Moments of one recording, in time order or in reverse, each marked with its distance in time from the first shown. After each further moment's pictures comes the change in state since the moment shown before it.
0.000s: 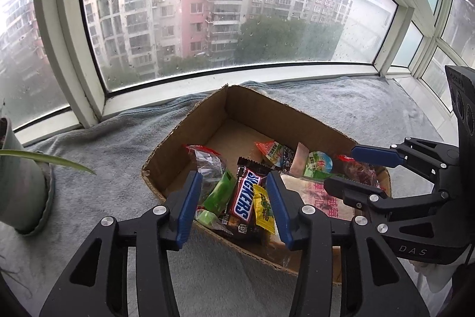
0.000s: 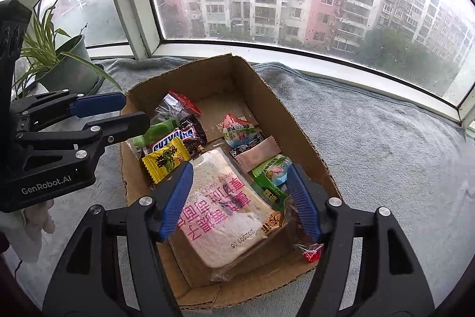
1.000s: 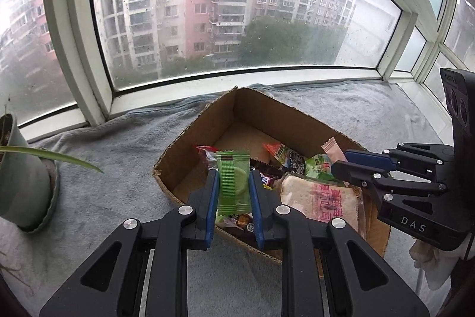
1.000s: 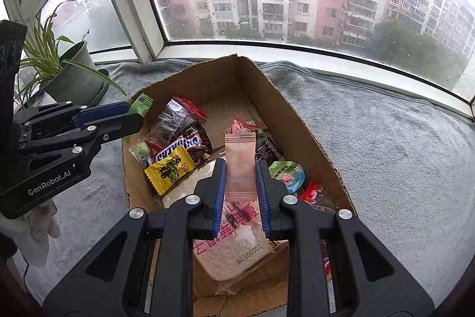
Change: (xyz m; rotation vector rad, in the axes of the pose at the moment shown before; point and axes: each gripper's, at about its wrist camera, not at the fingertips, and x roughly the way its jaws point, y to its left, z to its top) left arm -0.001 0.009 0.002 -0.017 -0.005 0.010; right arm 0.018 -0.006 0.012 0.025 0.017 0.071
